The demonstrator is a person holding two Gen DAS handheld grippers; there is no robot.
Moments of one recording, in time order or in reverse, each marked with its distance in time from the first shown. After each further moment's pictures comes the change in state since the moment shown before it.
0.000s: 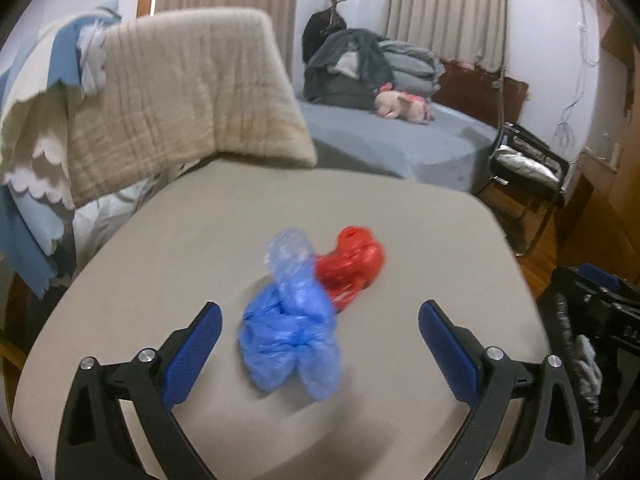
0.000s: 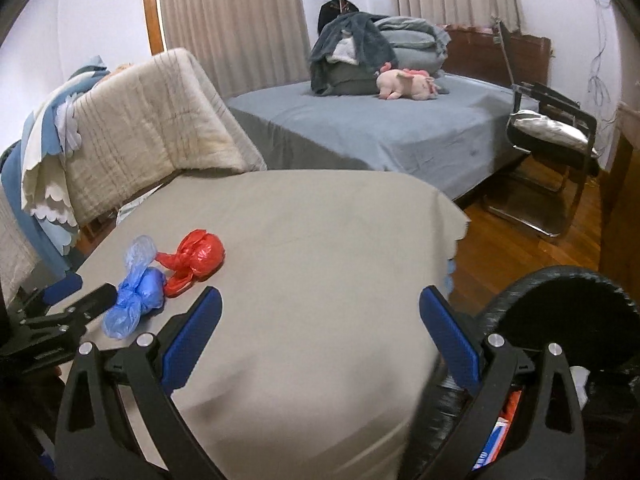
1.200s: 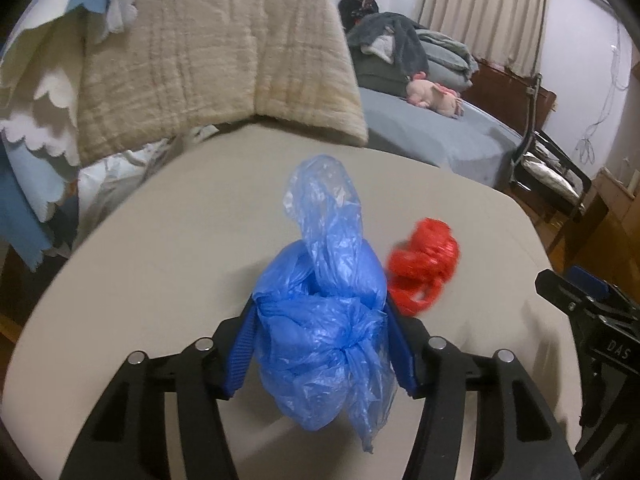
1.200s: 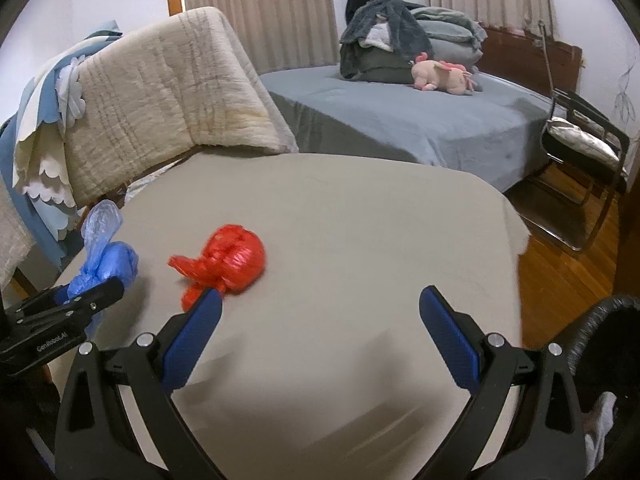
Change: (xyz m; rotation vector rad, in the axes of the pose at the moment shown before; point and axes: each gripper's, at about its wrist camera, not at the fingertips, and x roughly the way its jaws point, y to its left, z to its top) left arm 0.033 0.062 0.004 -0.106 0.069 0.019; right arm 0.062 0.061 0.014 -0.072 0.047 0.044
